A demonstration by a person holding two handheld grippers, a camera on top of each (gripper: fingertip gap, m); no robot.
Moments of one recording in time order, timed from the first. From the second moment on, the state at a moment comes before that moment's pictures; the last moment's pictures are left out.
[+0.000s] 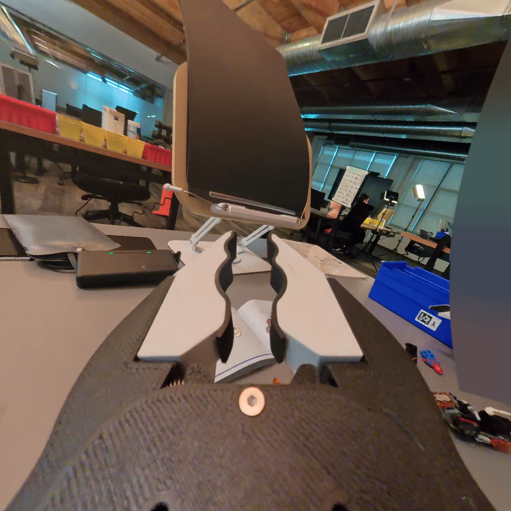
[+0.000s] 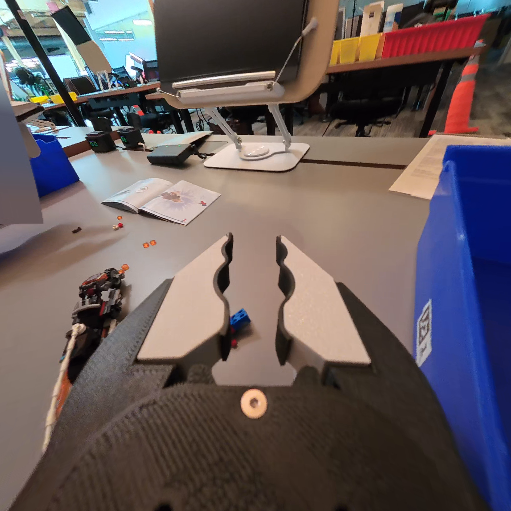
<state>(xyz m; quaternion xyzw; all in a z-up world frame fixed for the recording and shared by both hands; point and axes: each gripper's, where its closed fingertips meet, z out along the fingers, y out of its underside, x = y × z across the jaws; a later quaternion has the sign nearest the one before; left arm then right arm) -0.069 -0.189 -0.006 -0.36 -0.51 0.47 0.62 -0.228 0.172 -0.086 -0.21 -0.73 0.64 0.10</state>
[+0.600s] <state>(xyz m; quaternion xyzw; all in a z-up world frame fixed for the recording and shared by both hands) -0.067 -0.187 -0.001 -0.35 -0.51 0.44 0.65 -0.219 0.174 -0.081 -0.20 -0.72 0.65 0.10</state>
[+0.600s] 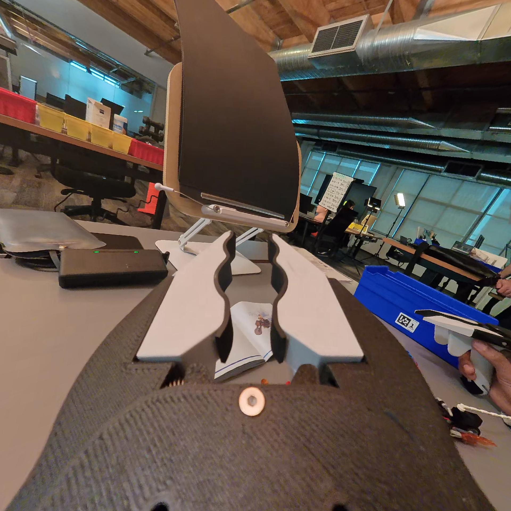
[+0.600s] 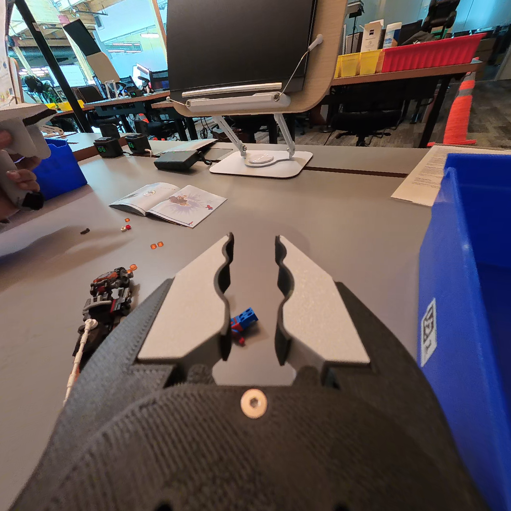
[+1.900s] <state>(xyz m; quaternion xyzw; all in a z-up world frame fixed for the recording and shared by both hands) -0.076 -0.173 -0.007 -0.36 -0.51 0.39 0.68 -0.215 0.172 -0.082 -0.19 -0.73 0.65 0.11</state>
